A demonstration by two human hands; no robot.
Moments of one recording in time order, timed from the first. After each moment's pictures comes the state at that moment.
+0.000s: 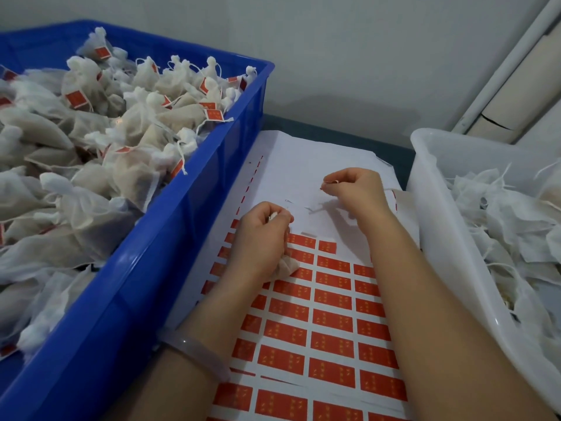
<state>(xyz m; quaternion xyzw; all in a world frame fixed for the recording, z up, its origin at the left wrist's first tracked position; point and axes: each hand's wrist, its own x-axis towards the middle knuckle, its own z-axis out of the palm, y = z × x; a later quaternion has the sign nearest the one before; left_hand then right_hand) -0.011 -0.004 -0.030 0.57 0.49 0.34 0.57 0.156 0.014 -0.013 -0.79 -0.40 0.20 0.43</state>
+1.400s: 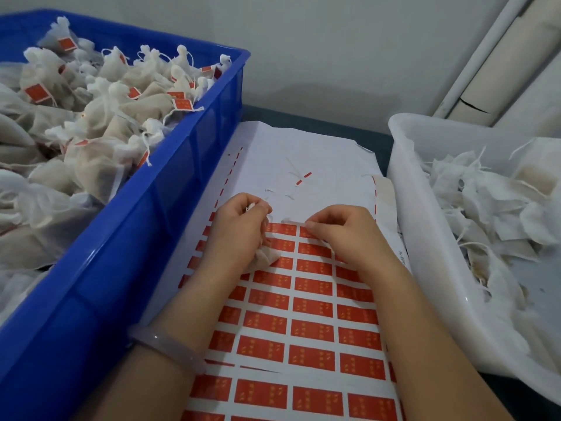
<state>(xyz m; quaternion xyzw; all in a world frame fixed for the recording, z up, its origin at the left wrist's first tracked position) -0.011 -0.002 -0.035 0.58 0.50 0.34 0.55 0.131 -0.071 -0.016 -0.78 -0.46 0.26 0.34</state>
